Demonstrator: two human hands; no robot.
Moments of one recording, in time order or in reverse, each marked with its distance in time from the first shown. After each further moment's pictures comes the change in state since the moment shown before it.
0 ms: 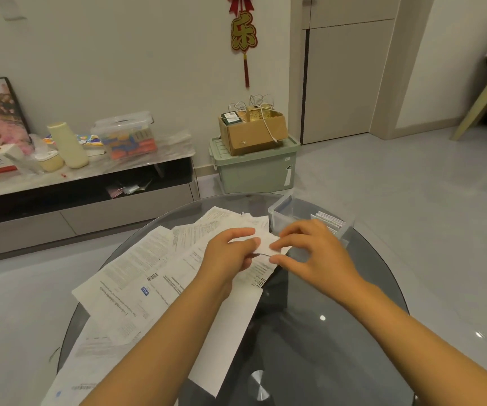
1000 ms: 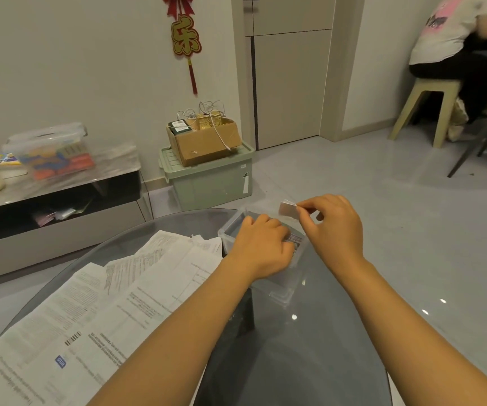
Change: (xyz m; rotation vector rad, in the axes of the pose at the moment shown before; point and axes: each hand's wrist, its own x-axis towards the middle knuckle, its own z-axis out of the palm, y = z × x) left_hand 0.082 0.017 0.126 1.271 -0.368 0.923; right_hand 0.038 0.093 -0.043 -0.266 0.543 0.238
